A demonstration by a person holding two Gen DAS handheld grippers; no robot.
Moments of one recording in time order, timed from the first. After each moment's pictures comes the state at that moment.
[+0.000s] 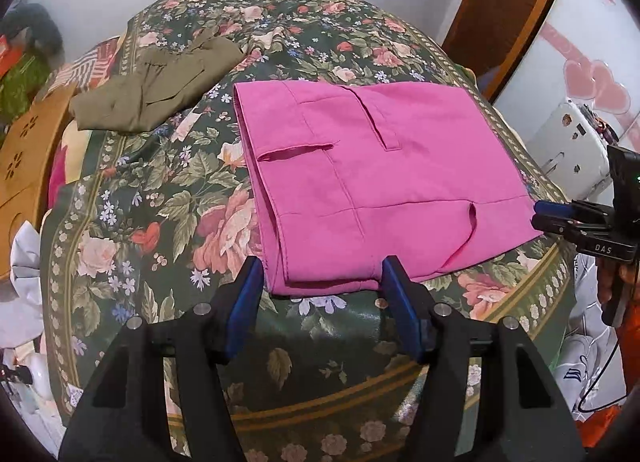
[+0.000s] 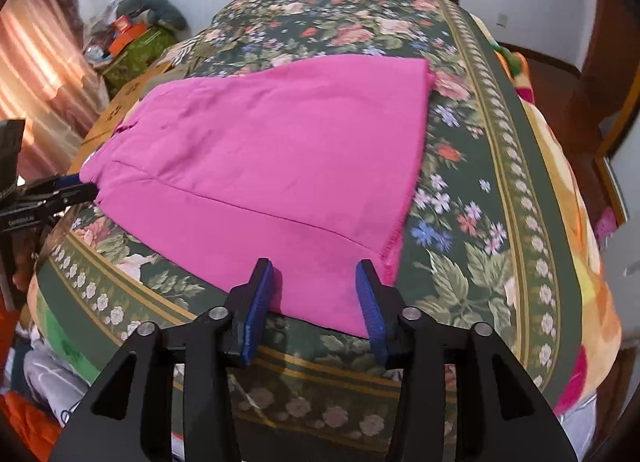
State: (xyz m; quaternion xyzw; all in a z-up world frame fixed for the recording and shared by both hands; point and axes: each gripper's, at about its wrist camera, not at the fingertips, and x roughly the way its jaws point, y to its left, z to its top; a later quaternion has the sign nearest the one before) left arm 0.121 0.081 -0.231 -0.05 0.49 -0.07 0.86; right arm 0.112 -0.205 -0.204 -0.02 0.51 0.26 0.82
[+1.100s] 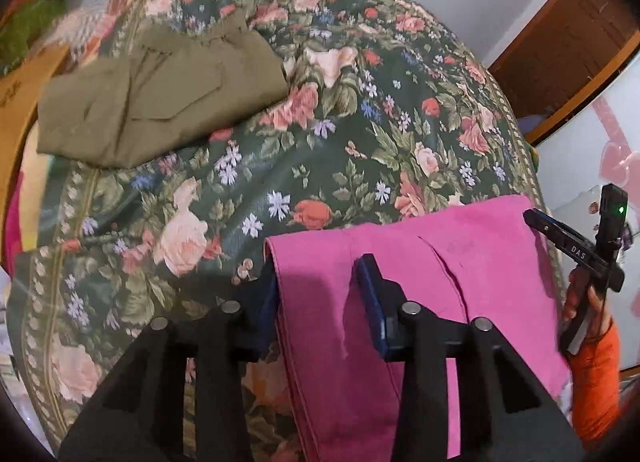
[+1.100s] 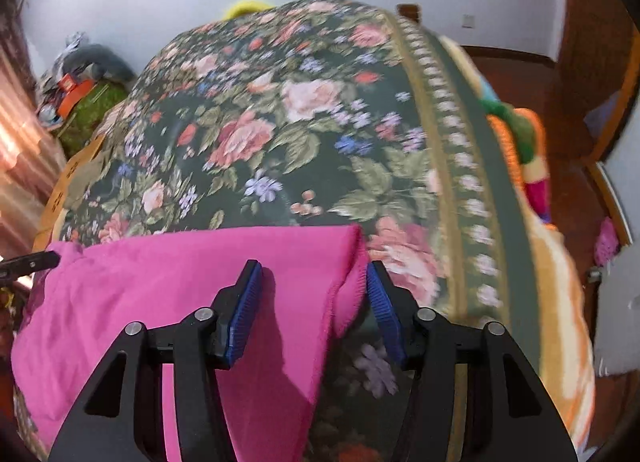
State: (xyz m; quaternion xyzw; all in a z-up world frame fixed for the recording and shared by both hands) left arm 0.287 0.128 -0.251 -0.15 0.52 -0.03 0.84; right arm 0.308 -0.198 -0.226 0.02 0.49 0.21 0.85
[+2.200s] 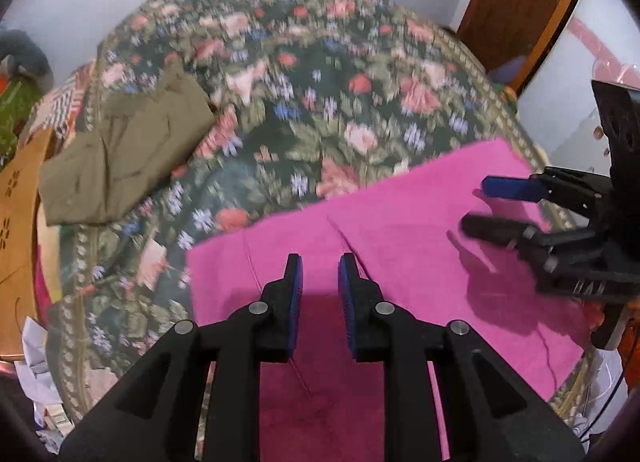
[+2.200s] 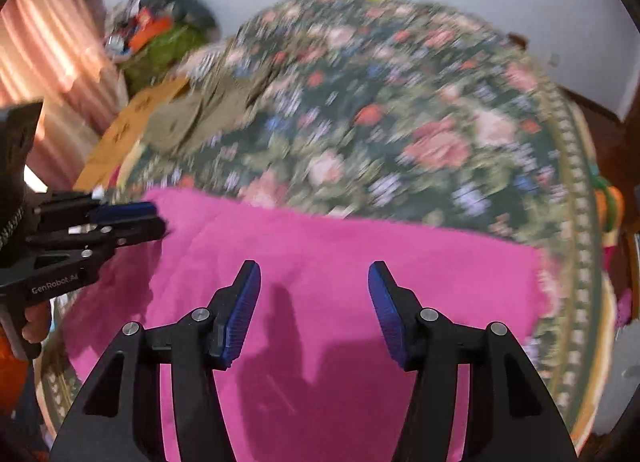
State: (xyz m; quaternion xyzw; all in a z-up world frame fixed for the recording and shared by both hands) left arm 0.286 0.056 -0.233 -0.02 0.53 -0.05 0.84; right arm 0.256 -0.082 -0.190 -0.07 0.51 0.33 0.79
